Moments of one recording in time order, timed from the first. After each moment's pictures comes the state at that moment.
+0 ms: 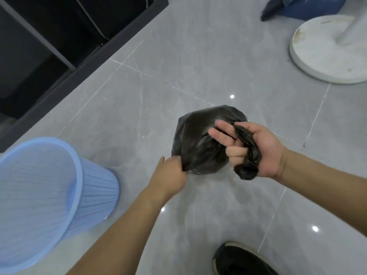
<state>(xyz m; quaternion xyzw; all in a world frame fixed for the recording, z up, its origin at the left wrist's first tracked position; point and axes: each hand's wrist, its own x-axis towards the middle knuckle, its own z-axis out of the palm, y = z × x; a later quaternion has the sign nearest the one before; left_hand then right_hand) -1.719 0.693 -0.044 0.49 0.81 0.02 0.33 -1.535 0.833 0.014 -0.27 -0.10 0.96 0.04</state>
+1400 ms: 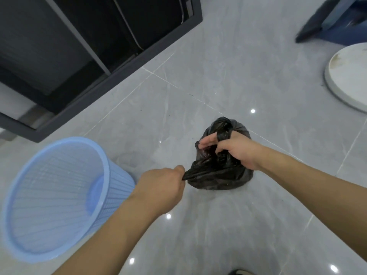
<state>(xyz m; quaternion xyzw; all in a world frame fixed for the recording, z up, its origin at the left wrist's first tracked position) -1.750 0.665 0.039 0.58 0.79 -0.09 0.16 -1.628 0.855 -0.003 -0.31 -0.61 0.73 0.01</state>
